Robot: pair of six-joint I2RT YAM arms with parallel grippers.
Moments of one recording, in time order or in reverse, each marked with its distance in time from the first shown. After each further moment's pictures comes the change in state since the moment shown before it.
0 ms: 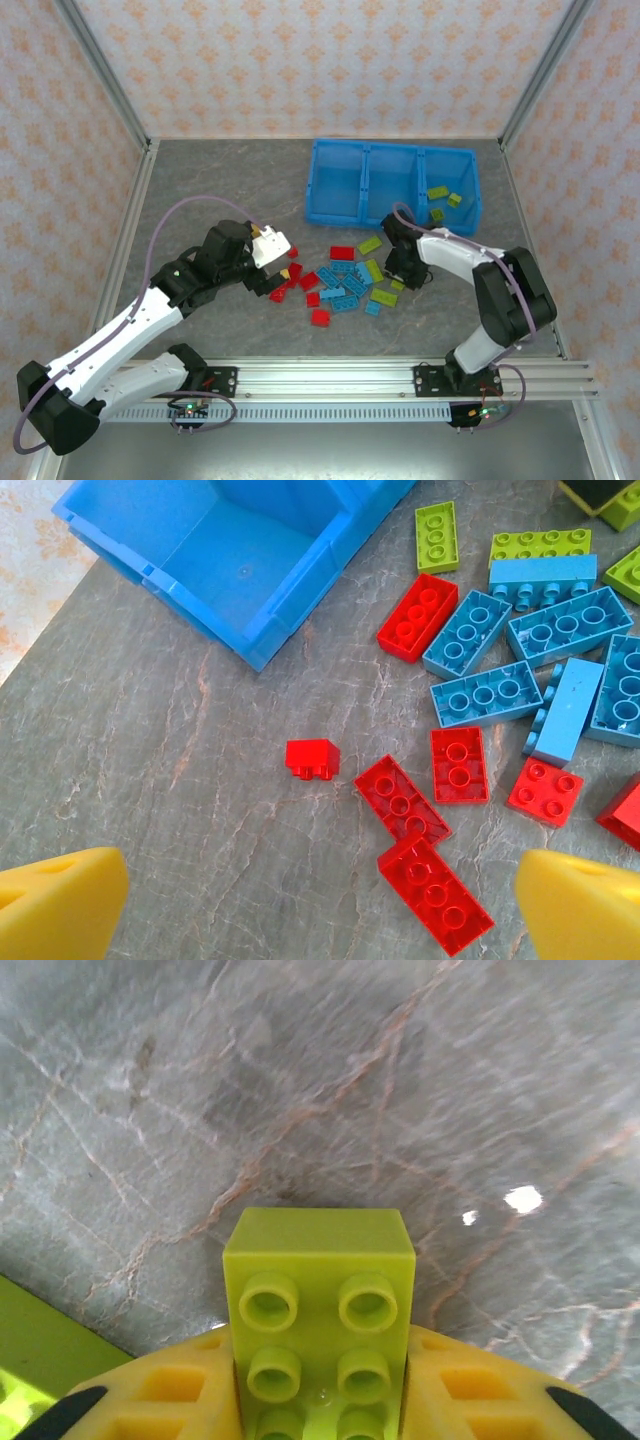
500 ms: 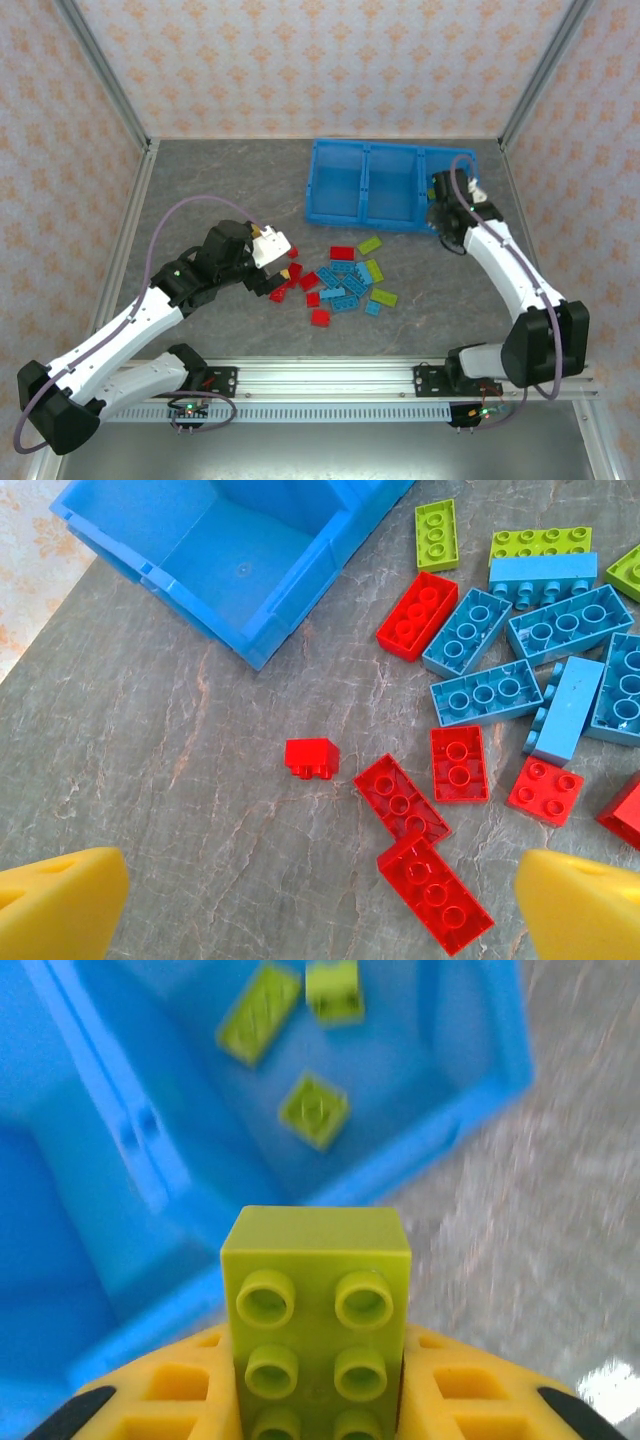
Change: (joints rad) left arm 0.000 0.003 0.000 0.000 0.000 0.000; right arm -0.264 -0.221 0.229 0.024 0.214 -0.097
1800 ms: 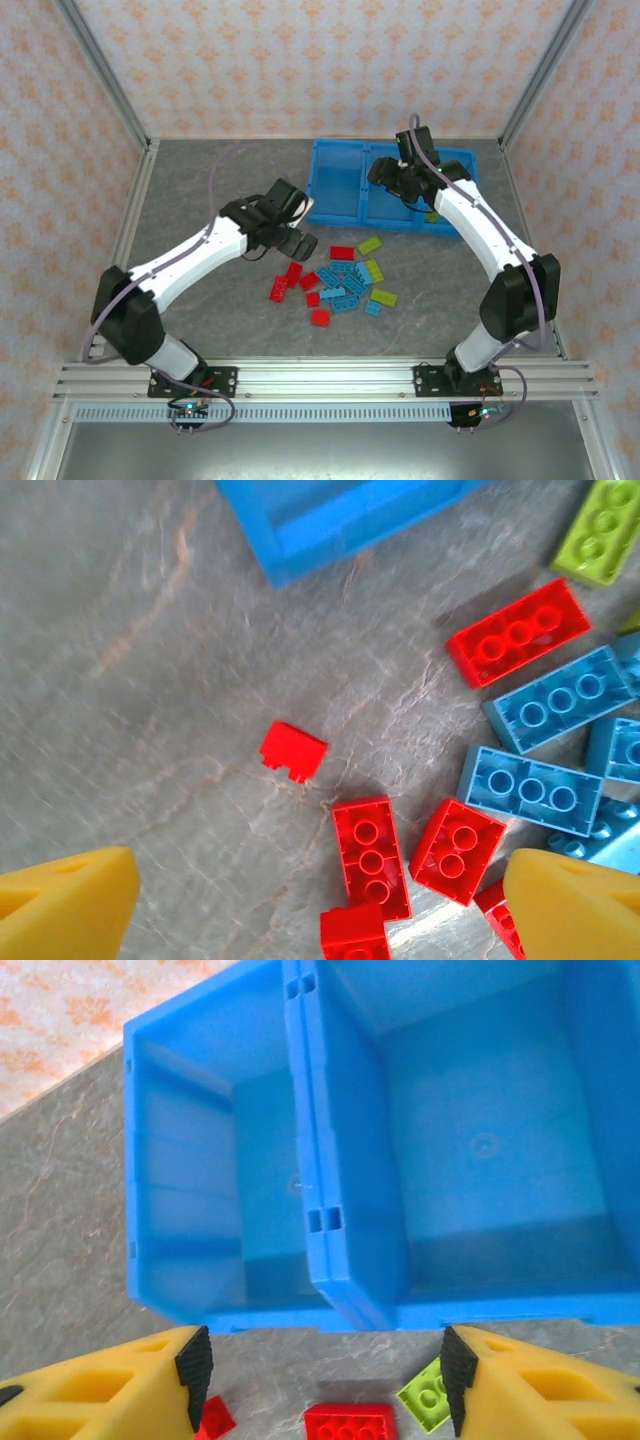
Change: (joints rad) left arm 0.001 0.618 0.451 -0.253 -0.106 -0.570; right arm 0.183 0.269 0.387 0.024 -0.326 -0.147
